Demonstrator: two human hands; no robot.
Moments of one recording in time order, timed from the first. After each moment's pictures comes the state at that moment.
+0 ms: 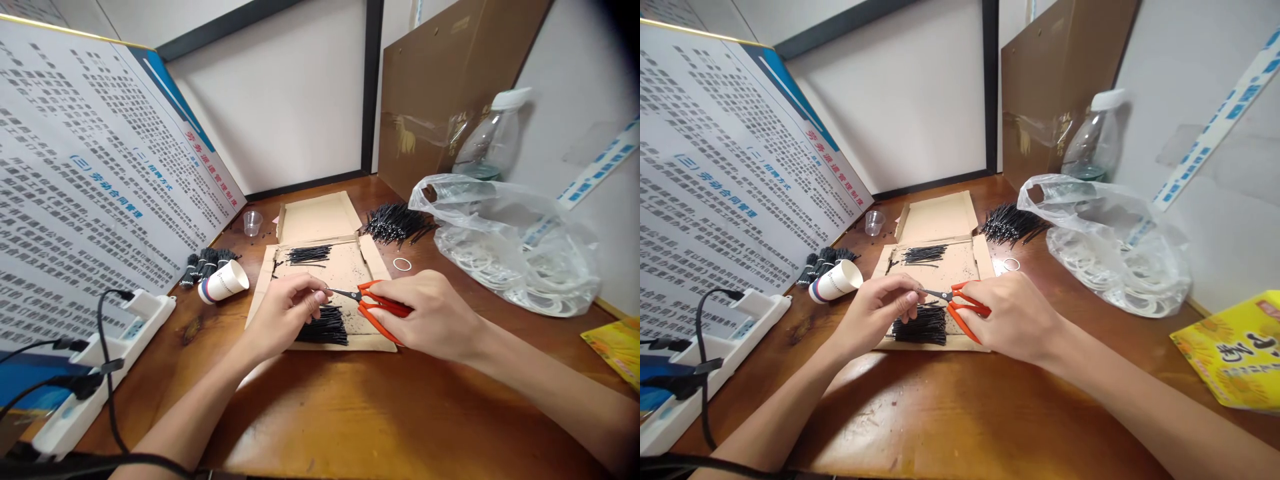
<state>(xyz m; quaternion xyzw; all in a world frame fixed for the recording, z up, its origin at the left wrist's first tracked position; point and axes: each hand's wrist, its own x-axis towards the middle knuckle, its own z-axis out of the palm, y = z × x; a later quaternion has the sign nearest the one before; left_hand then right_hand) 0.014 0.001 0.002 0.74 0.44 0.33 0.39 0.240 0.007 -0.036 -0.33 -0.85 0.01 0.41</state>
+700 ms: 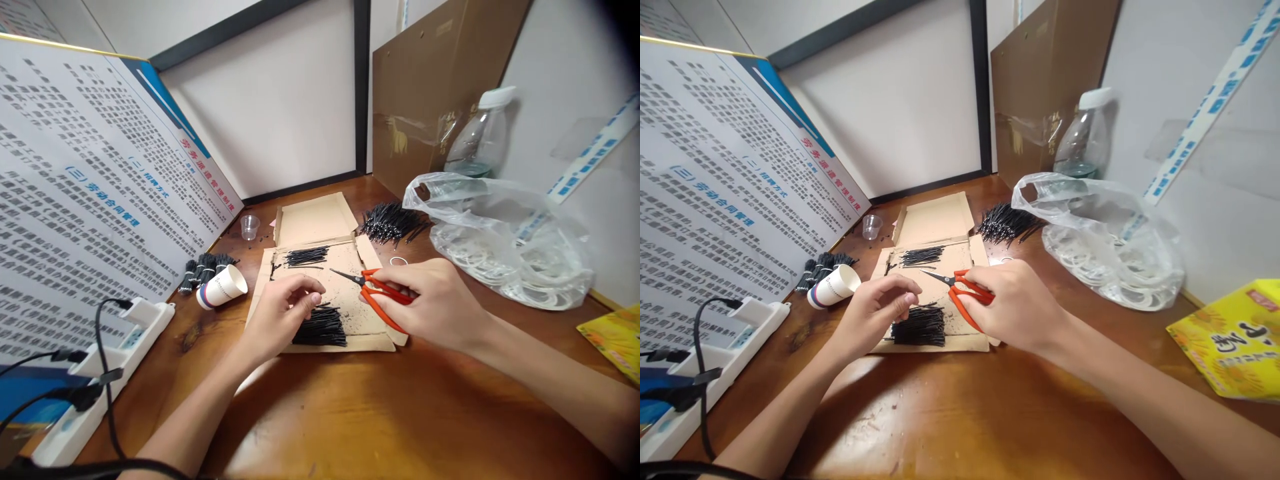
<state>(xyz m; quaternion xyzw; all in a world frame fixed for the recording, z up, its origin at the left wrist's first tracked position) 0.008 0.004 -0.001 0.77 0.46 0.32 0.31 0.241 0.009 -0.031 -0.36 -0.81 0.00 0.46</state>
